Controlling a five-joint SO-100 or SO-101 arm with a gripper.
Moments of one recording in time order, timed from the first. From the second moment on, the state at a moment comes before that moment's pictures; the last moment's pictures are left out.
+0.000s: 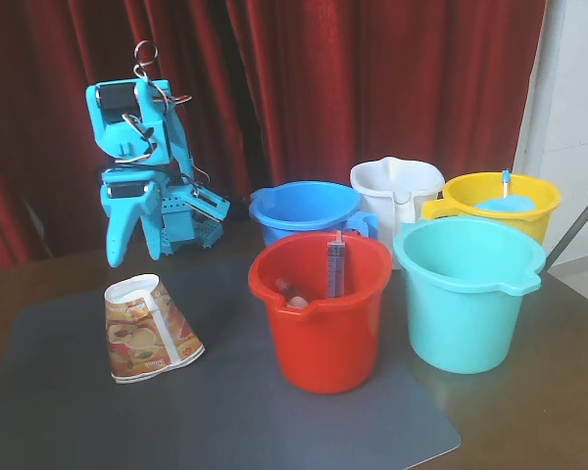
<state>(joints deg) 7.6 84.1 78.6 92.0 4.1</state>
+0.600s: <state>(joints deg) 8.2 76.3 78.8 91.9 6.2</state>
